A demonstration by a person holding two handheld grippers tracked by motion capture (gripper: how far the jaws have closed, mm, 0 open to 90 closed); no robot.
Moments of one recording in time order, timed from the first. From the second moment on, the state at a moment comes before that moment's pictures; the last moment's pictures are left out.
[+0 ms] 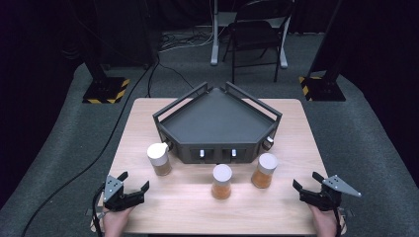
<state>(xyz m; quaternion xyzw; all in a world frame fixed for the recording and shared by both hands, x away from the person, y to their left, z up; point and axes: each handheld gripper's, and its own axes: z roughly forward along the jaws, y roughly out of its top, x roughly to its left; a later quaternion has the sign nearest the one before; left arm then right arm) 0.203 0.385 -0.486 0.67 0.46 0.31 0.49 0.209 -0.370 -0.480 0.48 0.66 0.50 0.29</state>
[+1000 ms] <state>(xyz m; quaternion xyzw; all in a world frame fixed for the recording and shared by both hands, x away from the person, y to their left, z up) 0.207 0.372 -0.478 0.68 0.44 0.28 0.51 0.209 -0.369 -0.480 0.48 0.66 0.50 0.29</state>
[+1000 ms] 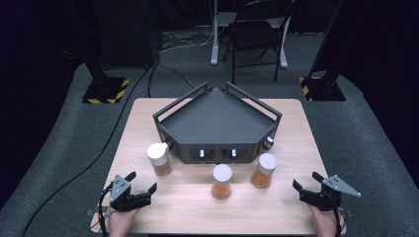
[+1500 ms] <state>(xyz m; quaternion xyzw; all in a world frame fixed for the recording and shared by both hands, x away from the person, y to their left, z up) 0.227 0.350 -0.460 0.69 0.44 0.29 0.50 0.209 -0.370 -0.480 0.48 0.66 0.50 0.29</state>
